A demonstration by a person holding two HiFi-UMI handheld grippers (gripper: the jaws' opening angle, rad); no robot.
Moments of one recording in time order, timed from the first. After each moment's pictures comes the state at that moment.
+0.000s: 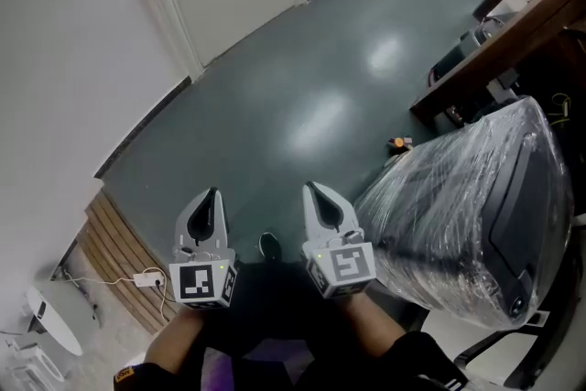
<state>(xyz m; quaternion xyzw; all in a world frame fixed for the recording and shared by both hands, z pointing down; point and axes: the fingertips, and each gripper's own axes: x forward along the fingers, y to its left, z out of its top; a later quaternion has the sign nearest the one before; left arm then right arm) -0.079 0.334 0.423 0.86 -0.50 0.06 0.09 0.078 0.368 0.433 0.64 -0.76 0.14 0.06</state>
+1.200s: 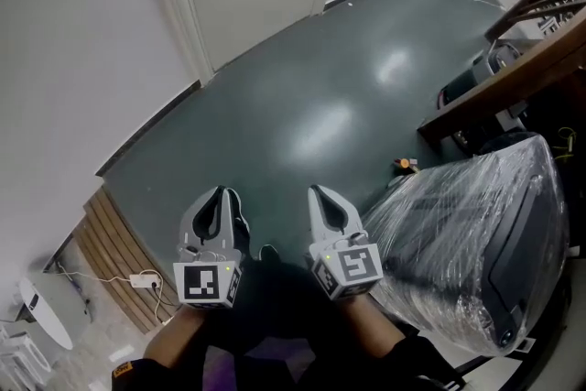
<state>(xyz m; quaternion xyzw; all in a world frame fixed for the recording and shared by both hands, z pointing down) -0.087 0.270 0.411 0.86 -0.50 0.04 0.08 0.066 0.298 0.432 0.61 -0.77 0.16 0.05</state>
